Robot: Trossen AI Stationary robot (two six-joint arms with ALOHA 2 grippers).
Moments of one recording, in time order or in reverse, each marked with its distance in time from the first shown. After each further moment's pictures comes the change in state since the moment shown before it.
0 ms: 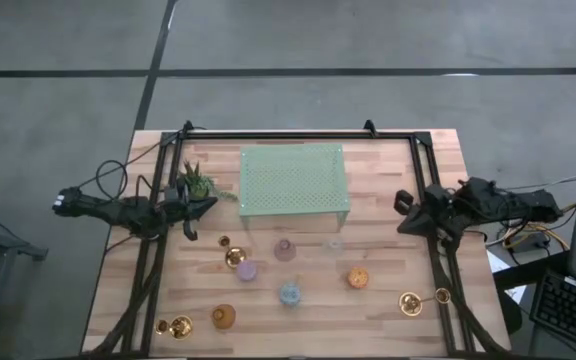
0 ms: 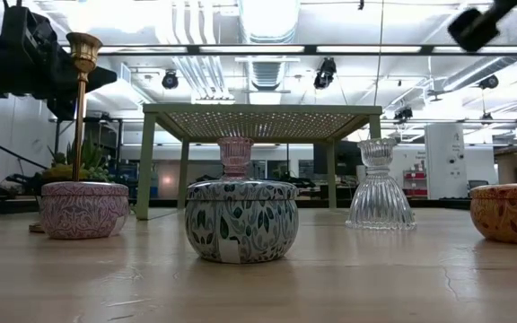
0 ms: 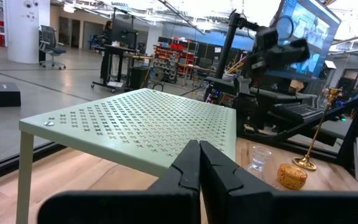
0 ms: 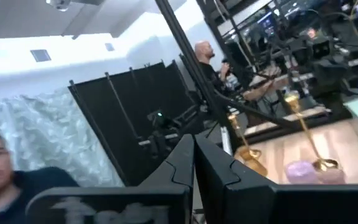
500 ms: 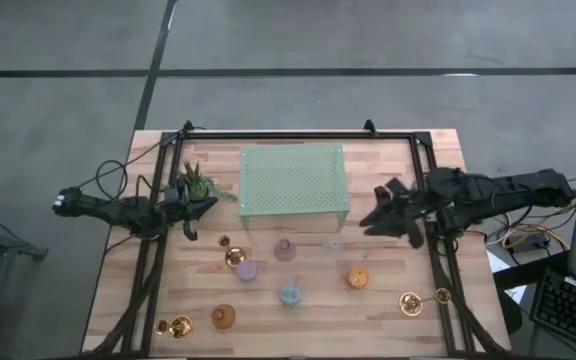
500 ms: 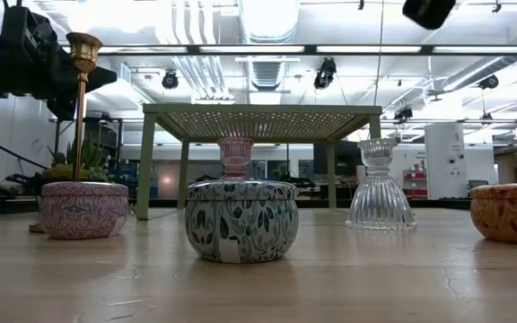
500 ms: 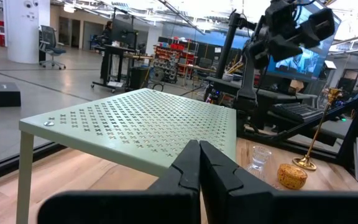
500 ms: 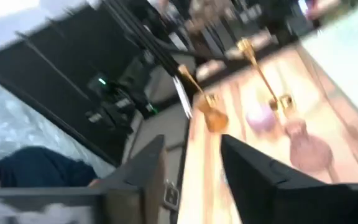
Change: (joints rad) left arm 0.000 0.000 0.000 0.000 0.000 0.000; right arm 0.013 0.579 0.480 -0.347 0.086 0.049
